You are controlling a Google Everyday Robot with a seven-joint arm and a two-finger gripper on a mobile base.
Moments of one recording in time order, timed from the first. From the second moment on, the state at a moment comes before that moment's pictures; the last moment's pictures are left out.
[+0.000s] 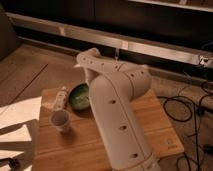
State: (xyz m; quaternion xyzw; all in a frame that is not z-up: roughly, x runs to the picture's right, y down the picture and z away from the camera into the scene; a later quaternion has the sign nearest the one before) arm -0.059 0.026 0.920 -0.27 0.29 0.59 0.71
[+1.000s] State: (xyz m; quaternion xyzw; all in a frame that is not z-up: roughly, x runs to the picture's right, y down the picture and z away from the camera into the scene) arm 0.033 0.081 0.855 -0.24 0.34 0.66 0.63
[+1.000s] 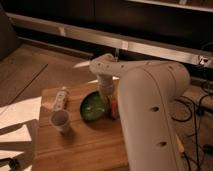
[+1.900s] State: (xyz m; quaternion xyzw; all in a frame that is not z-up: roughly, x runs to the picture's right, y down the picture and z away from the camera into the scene) arm -0.010 0.051 0.918 -0.25 0.33 0.62 0.66
